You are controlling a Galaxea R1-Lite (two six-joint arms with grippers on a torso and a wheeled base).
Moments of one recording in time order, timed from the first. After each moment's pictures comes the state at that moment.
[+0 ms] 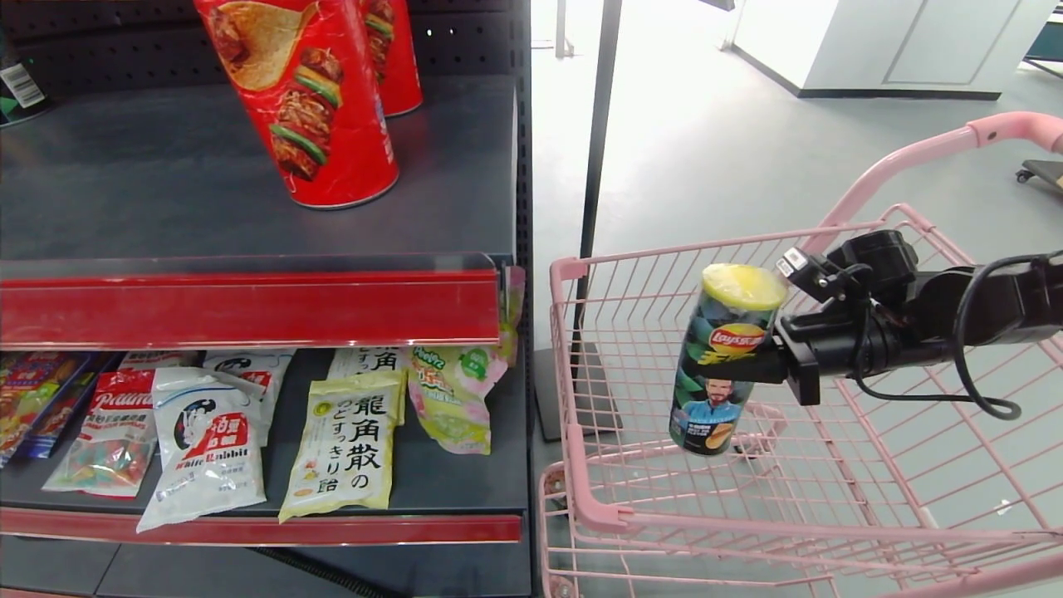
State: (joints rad) left arm 0.01 0.00 0.00 0.00 -0.02 0.01; right arm 0.07 1.95 -1.23 0.18 1.14 -0.86
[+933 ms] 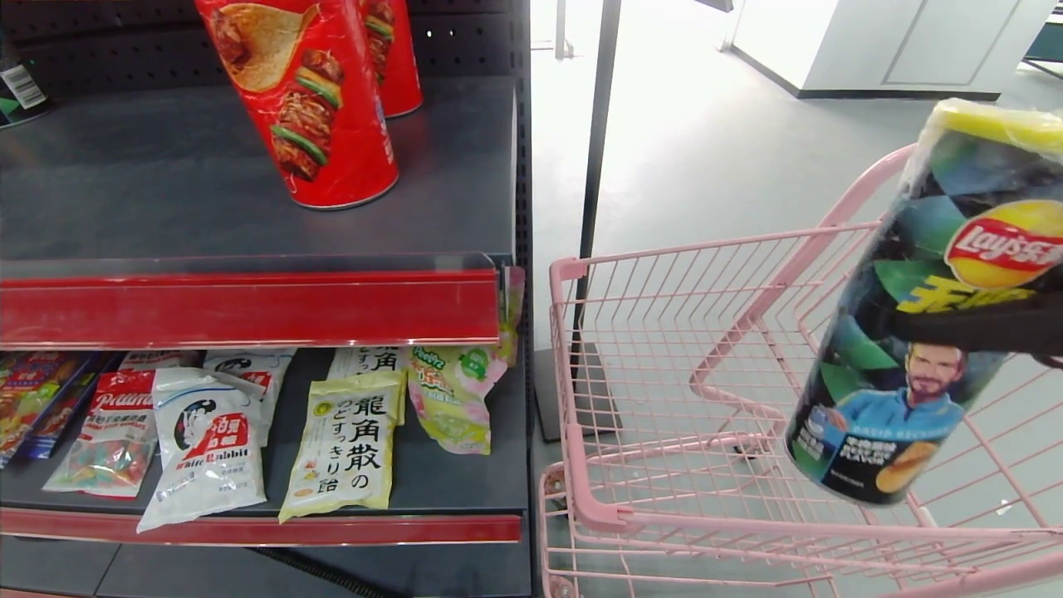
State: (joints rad) left arm 0.01 0.00 0.00 0.00 -0.02 0.01; right arm 0.12 1.33 -1.22 0.51 1.09 -0.49
